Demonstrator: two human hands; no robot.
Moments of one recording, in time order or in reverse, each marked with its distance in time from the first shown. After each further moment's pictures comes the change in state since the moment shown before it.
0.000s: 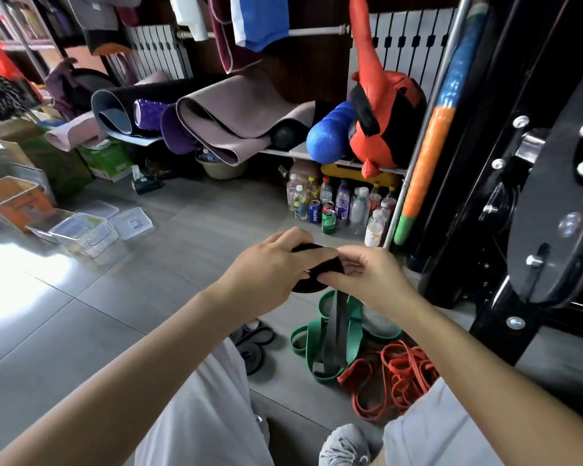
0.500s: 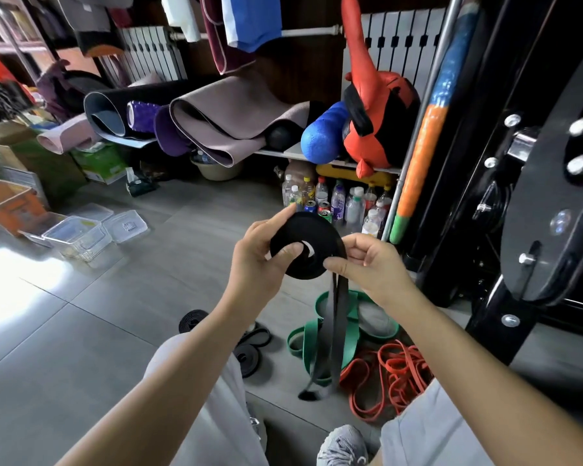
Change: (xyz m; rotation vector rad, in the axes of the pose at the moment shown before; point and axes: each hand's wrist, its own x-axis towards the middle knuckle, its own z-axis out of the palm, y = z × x) left_hand 0.010 0.015 0.015 -0.916 0.458 -0.584; right_hand 0.004 0.009 -0.008 0.327 0.066 0.032
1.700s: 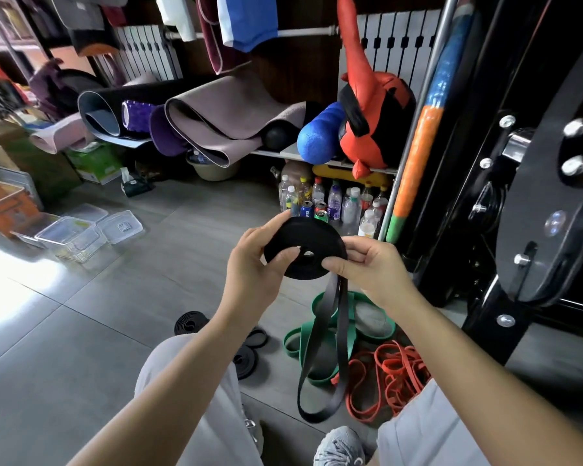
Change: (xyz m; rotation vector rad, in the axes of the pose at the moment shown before) left_hand -0.003 -0.007 0.003 0.154 0.061 0.011; right_hand 0.000 0.002 -0.005 -0.028 0.021 -0.038
